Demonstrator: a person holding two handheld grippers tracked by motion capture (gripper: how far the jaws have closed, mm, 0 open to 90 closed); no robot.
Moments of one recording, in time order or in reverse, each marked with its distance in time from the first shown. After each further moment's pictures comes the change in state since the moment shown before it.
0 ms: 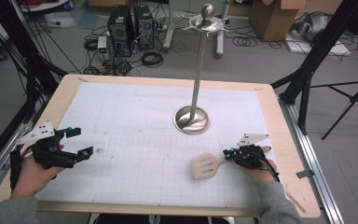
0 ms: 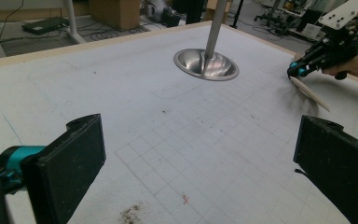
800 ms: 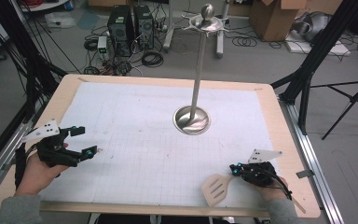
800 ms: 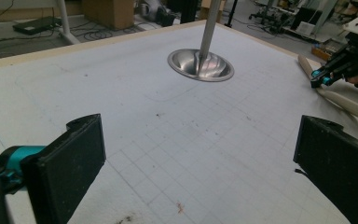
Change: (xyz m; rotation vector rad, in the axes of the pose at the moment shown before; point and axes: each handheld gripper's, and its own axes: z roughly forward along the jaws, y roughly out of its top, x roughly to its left) left arm -0.001 0.003 0.011 0.005 -0.025 0.005; right arm 0.025 -0.033 -0.035 -0.032 0.025 0.004
